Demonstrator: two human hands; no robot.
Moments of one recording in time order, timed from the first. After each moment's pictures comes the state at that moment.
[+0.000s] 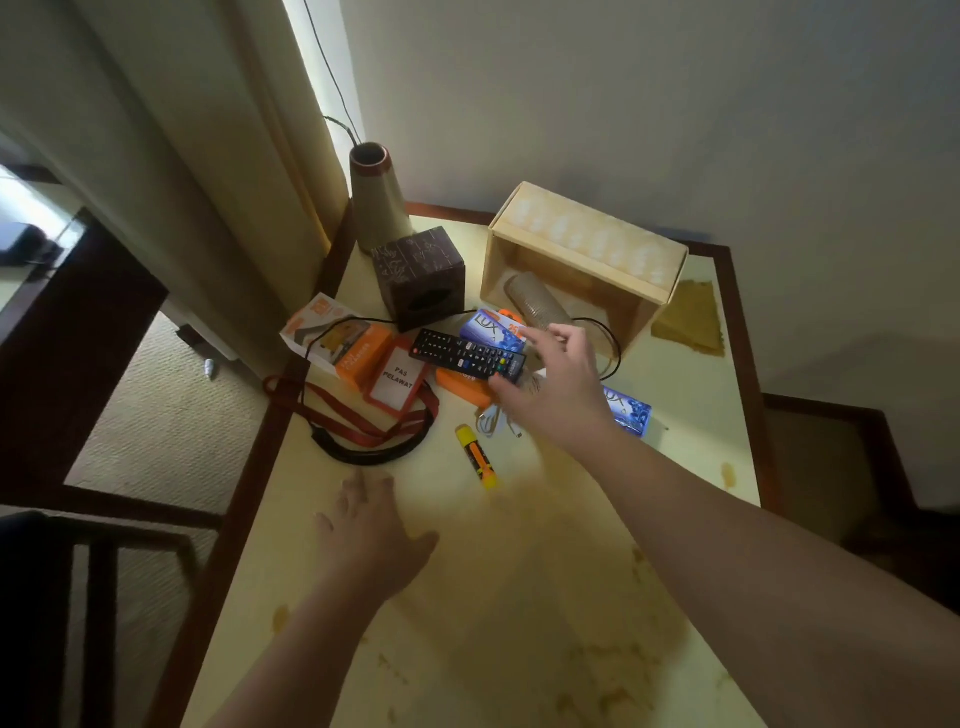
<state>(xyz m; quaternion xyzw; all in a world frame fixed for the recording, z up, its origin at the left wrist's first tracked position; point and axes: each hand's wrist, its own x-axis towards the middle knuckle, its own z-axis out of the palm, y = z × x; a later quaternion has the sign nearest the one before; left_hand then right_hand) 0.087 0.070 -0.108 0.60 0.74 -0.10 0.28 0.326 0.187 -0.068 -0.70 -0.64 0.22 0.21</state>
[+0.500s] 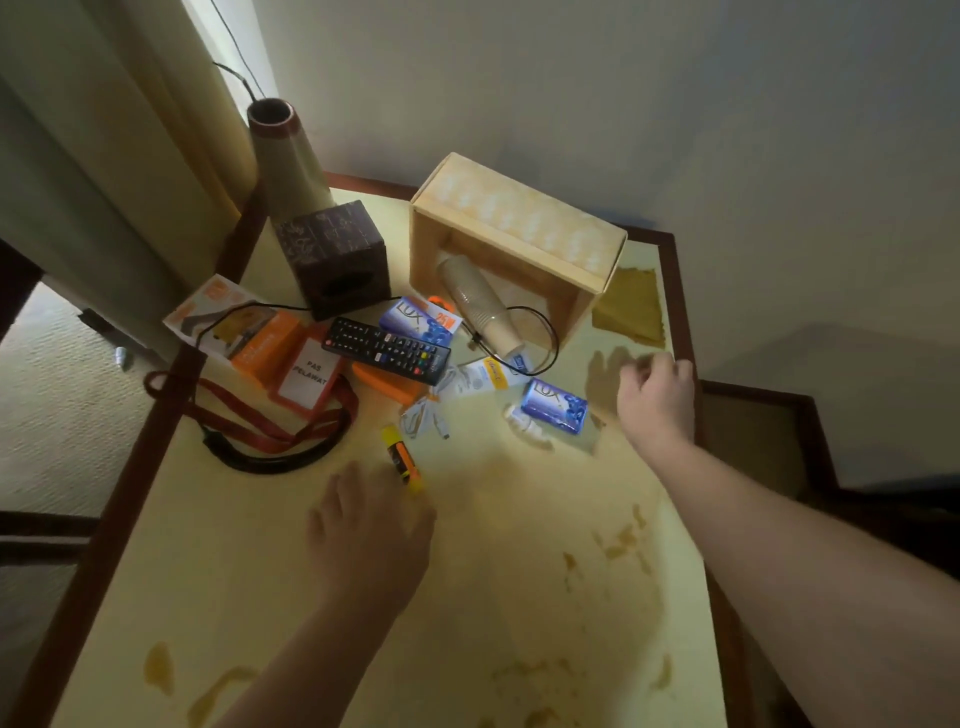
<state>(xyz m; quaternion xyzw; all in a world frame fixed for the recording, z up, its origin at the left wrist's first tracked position) 0.180 0.067 -0.131 0.64 0.74 0.00 0.20 0.508 0.175 -0.111 -0.87 -0.44 0.12 0.20</state>
